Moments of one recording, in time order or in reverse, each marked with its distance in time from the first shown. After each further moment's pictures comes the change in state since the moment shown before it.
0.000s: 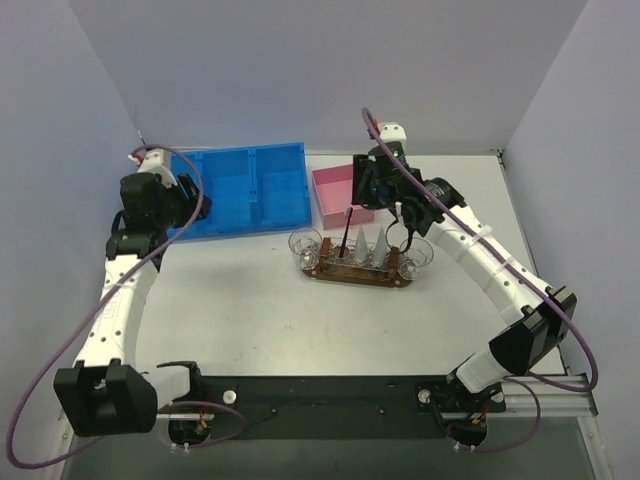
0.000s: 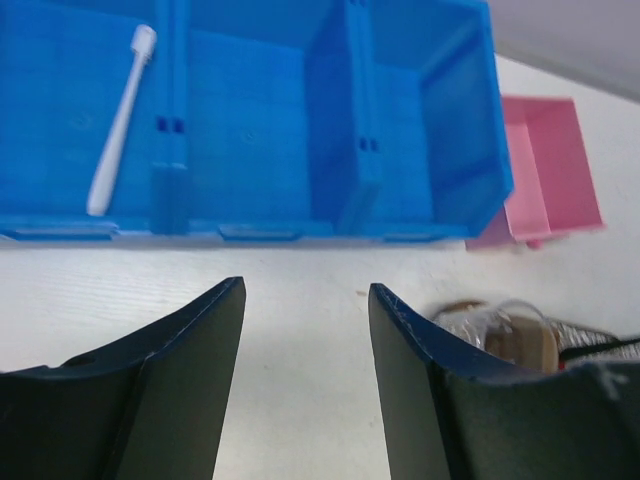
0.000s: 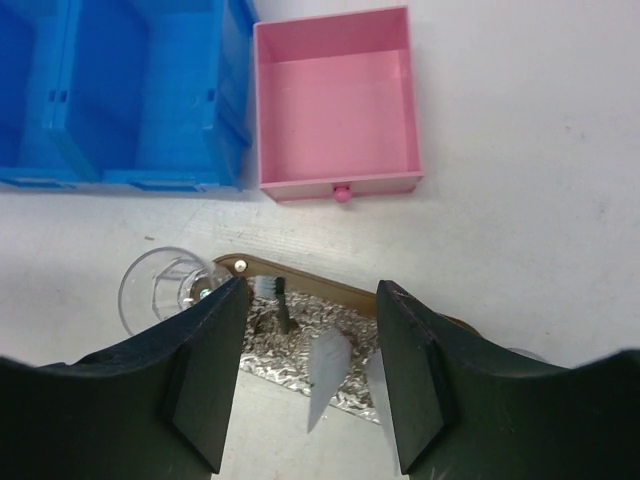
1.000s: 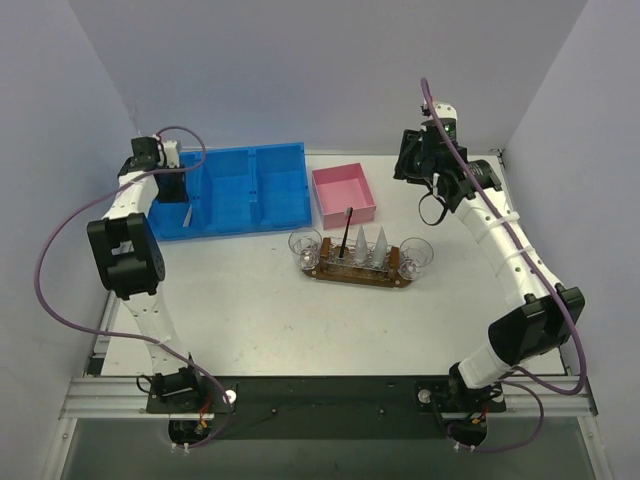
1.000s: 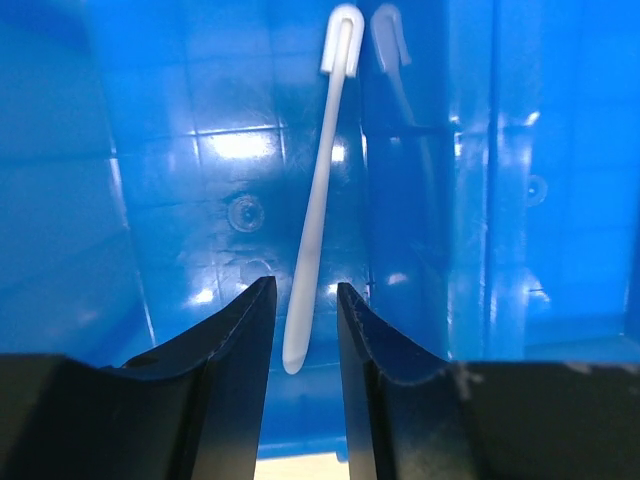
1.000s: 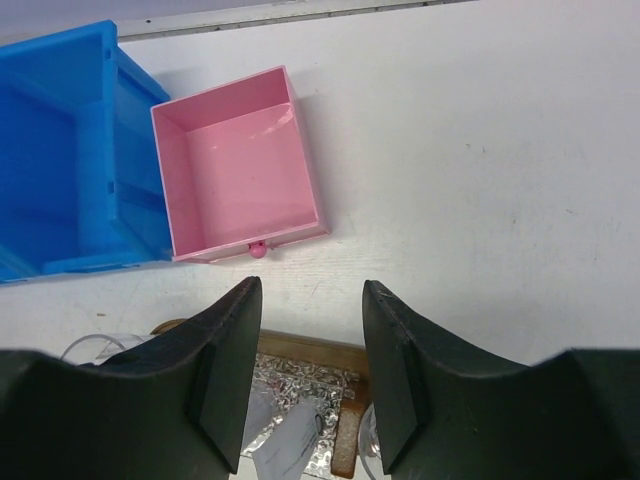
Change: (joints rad) left arm 0.217 0.973 0.734 -0.217 -0.012 0.425; right arm -0.320 0.008 0.048 0.001 -0.150 -0.026
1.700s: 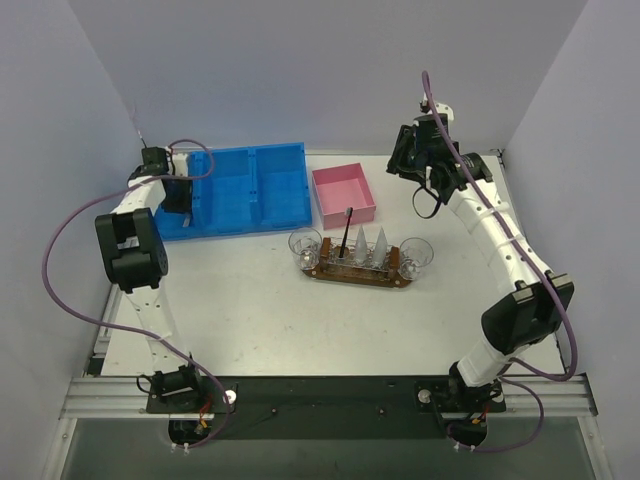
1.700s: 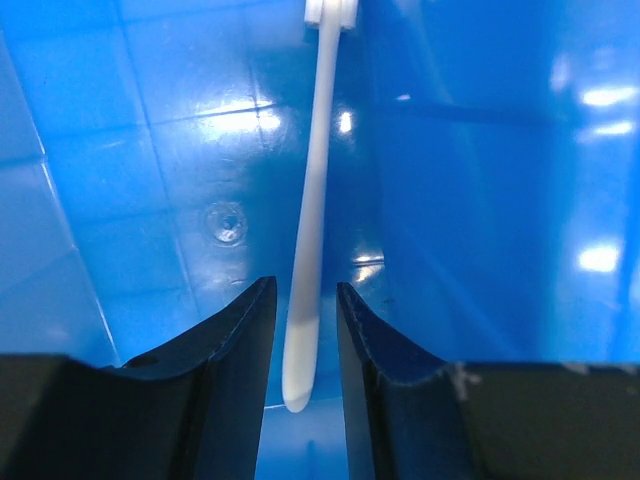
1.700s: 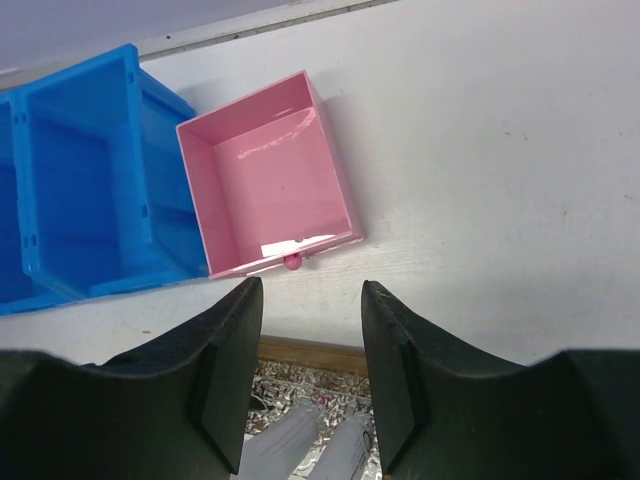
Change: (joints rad) left arm -0.012 0.096 -0.018 0.007 0.005 0.076; right arm 0.000 0.076 0.051 -0.005 -0.016 0.129
